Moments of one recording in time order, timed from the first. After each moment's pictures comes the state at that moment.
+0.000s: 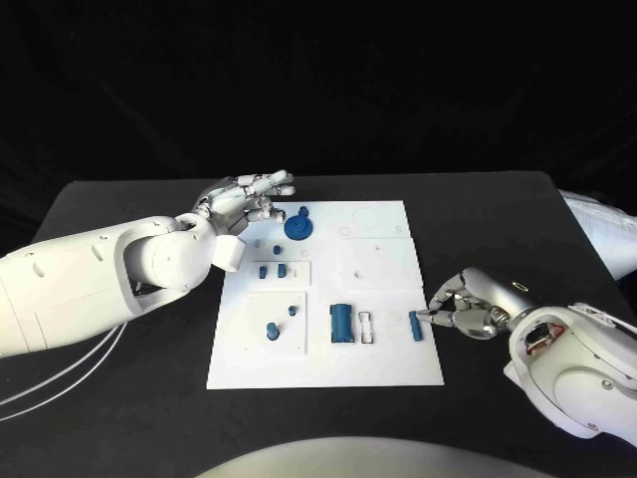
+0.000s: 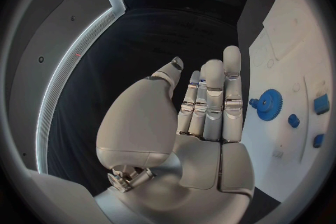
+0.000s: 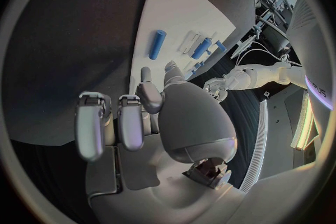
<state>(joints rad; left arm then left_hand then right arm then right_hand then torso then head) 1.17 -0.89 -0.04 1.51 0.17 -0.16 0.35 1.34 -0.10 0.24 0.10 0.07 0.99 0.19 0.14 0.07 1.04 0.11 0.33 0.12 1.20 0.03 1.05 0.46 0.17 1.23 0.12 0.45 0.96 0.75 -1.13 0.22 2.00 -1.60 -0.35 -0.59 1.32 0.01 -0.15 0.24 0.23 1.07 0.08 0.24 0.32 1.36 0.00 1.15 1.17 1.46 -0.07 1.46 1.31 0.06 1.47 0.03 1.44 1.31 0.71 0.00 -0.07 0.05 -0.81</state>
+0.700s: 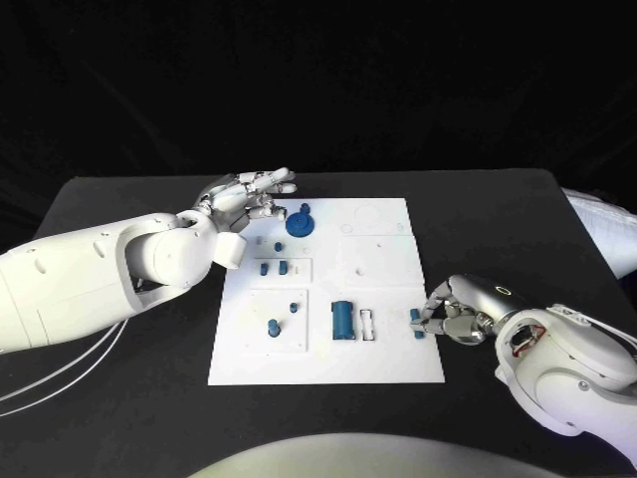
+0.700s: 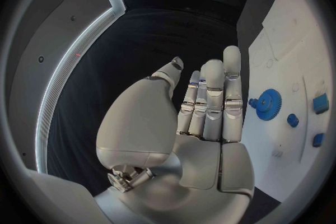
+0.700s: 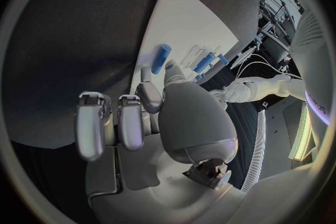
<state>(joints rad) 1.17 -0.89 -0.04 1.51 0.16 -0.15 0.35 1.34 -0.10 0.24 0.10 0.07 0.99 0.19 0.14 0.07 1.04 0.11 0.33 0.12 1.20 0.03 1.05 0.46 0.17 1.23 0.12 0.45 0.96 0.73 -1.07 0.22 1.95 -1.66 -0.28 -0.59 1.34 -0.01 -0.14 0.24 0.23 1.07 0.07 0.24 0.33 1.36 0.00 1.14 1.17 1.46 -0.07 1.46 1.31 0.06 1.47 0.03 1.44 1.31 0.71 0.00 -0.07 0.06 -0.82</state>
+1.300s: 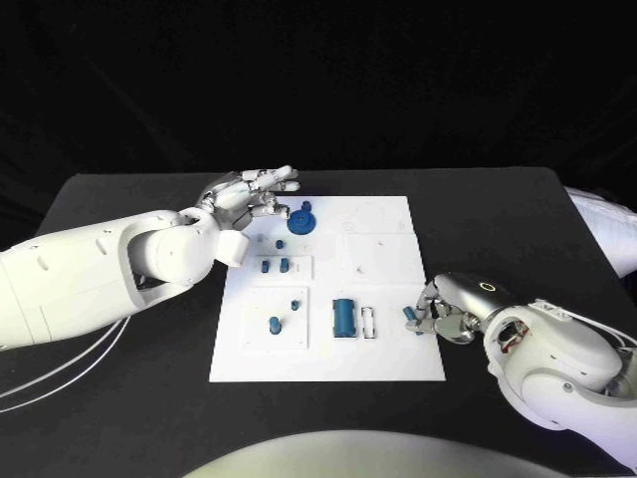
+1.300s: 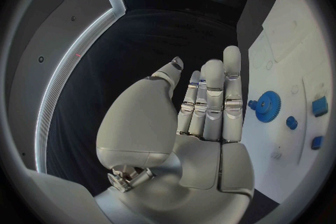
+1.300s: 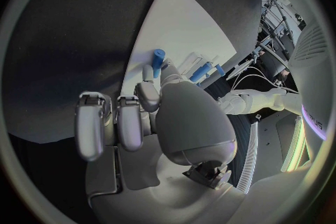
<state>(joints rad) 1.17 -0.89 -0.04 1.51 0.16 -0.15 0.34 1.34 -0.10 0.24 0.10 0.07 0.99 0.19 0.14 0.07 1.04 0.11 0.33 0.12 1.20 0.03 1.05 0.46 0.17 1.23 0.12 0.45 0.96 0.73 -1.03 0.23 1.94 -1.78 -0.19 -0.59 1.41 -0.02 -0.06 0.21 0.14 1.08 0.07 0.23 0.36 1.35 0.00 1.12 1.16 1.46 -0.07 1.46 1.31 0.06 1.47 0.03 1.44 1.31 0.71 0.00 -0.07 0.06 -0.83</state>
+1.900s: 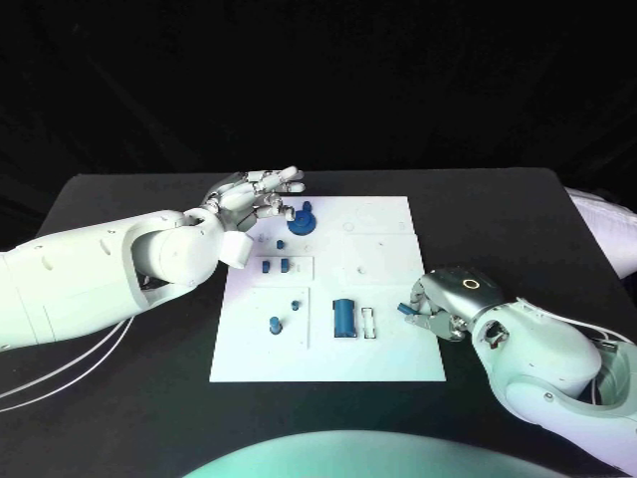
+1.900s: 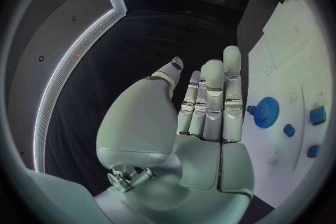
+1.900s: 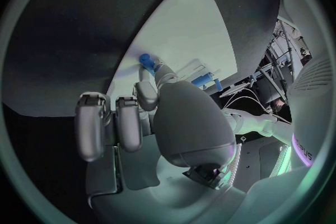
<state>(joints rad) 1.17 -0.88 -0.04 1.52 0.16 -0.15 0.34 1.34 -0.10 0.24 0.10 0.07 0.99 0.19 0.14 0.07 1.04 0.11 0.33 0.12 1.20 0.03 1.06 0.46 0.17 1.23 0.12 0.45 0.96 0.73 -0.98 0.21 1.92 -2.00 -0.11 -0.58 1.48 -0.04 0.10 0.17 0.15 1.07 0.08 0.20 0.36 1.35 0.00 1.11 1.16 1.47 -0.07 1.46 1.31 0.06 1.47 0.03 1.44 1.31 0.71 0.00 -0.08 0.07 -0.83</state>
